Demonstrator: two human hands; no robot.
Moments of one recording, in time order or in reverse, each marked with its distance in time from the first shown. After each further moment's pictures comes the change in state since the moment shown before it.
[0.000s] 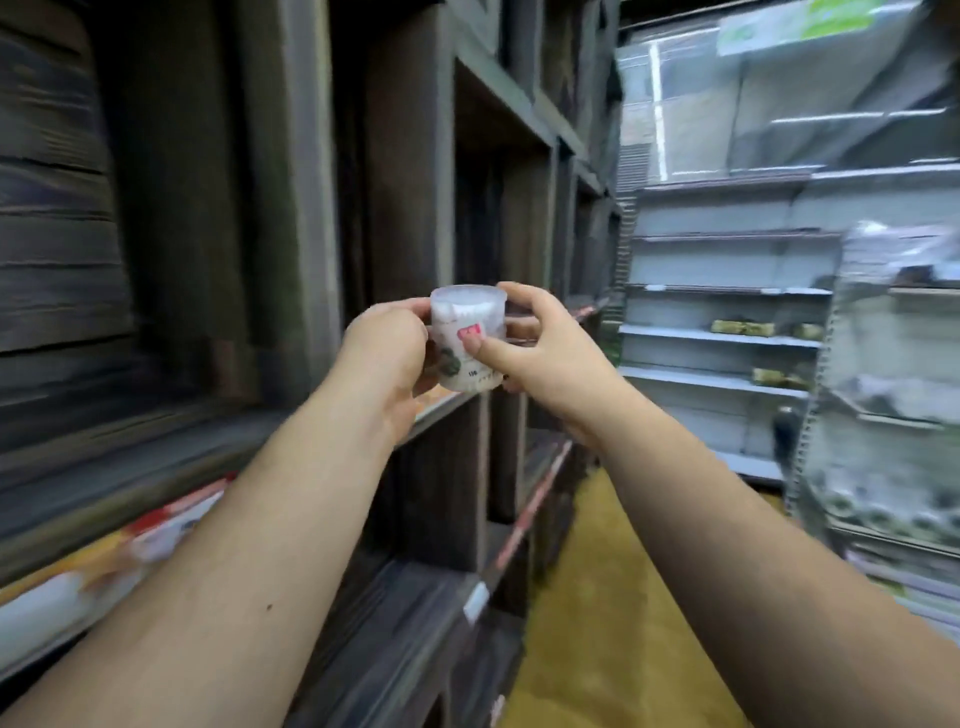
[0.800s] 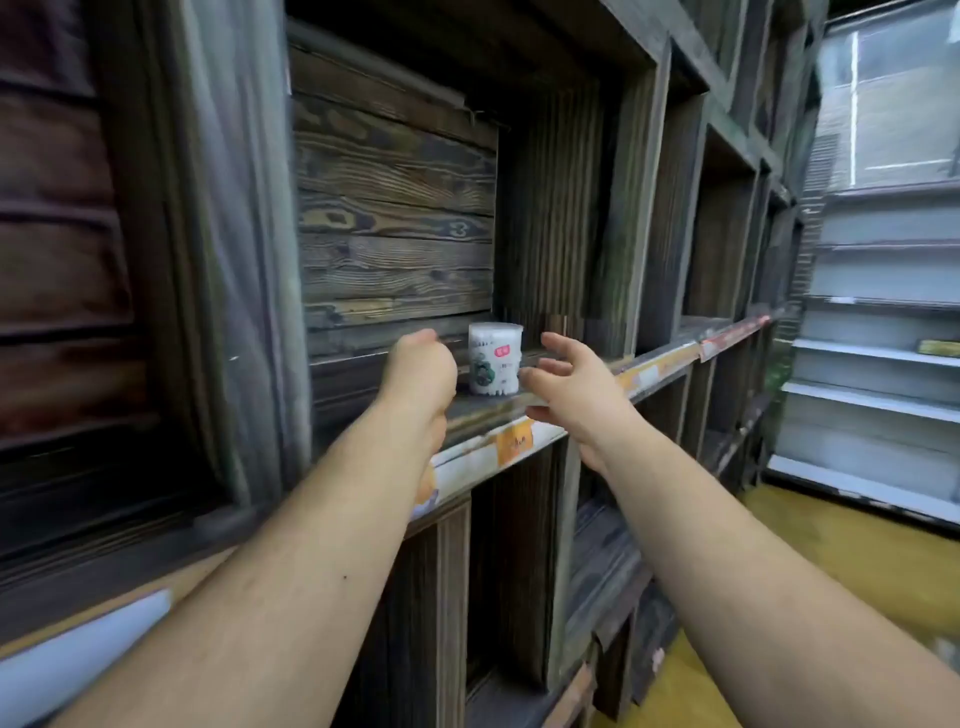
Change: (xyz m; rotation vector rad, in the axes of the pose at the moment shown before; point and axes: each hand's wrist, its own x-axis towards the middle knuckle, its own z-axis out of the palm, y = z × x) left_hand -0.223 0.093 -0.325 0.048 0.371 -0.007; right_hand -0.198 -0.177 0.278 0.235 -0.113 0.205
